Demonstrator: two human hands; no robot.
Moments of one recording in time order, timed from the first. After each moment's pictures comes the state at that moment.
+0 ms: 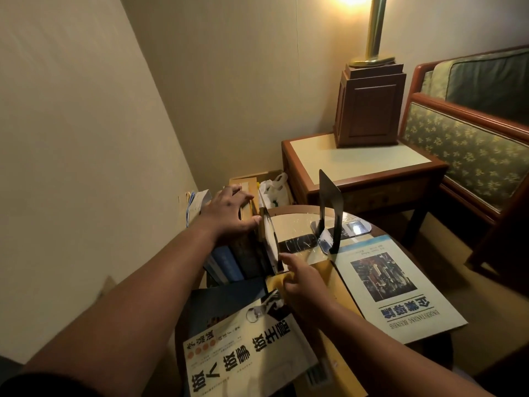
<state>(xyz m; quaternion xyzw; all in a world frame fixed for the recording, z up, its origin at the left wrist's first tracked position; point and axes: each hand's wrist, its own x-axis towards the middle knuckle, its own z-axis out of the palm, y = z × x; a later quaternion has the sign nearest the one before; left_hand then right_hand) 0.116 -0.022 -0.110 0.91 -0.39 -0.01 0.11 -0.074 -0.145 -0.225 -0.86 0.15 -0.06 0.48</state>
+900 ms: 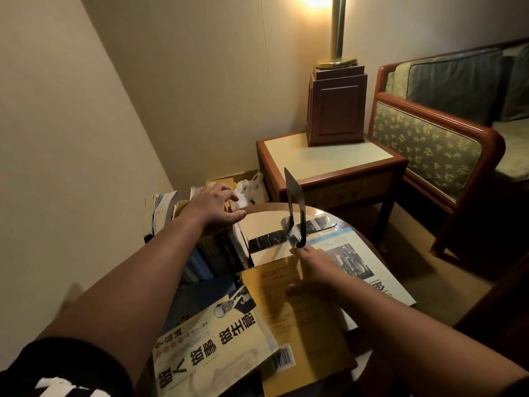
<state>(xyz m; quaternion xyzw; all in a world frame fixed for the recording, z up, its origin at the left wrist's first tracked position) 0.109 -0.069 -0.106 0.90 -0.43 -0.01 0.04 -0.105 -0.239 -0.231 -0.94 0.18 0.07 0.27</state>
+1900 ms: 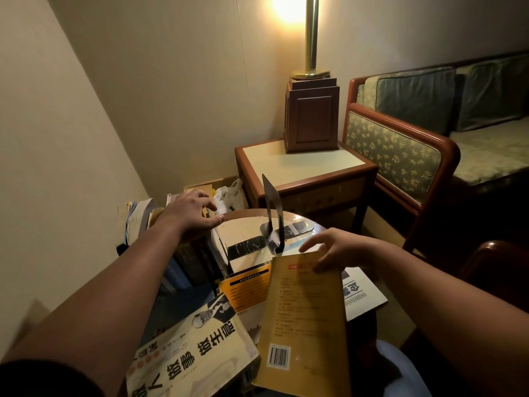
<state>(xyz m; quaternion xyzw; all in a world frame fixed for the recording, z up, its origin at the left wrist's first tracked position) 0.110 -0.069 -0.106 0.90 -0.43 -0.02 0.05 -0.153 -0.327 -0.162 -0.84 0.19 0.16 0.49</state>
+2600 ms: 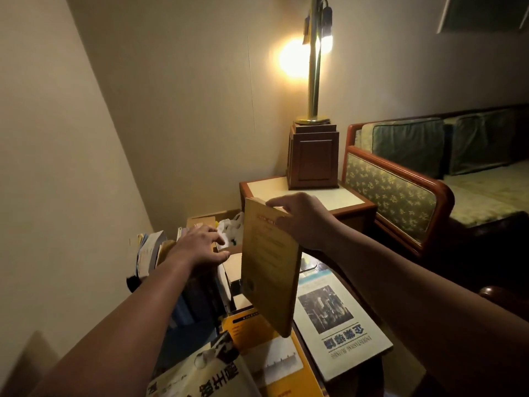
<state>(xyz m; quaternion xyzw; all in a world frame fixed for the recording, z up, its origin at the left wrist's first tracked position) 0.109 -0.068 -0.102 0.91 -0.42 -0.04 0.06 -0.096 -0.254 -0.023 -0.94 0.07 -0.21 0.27</state>
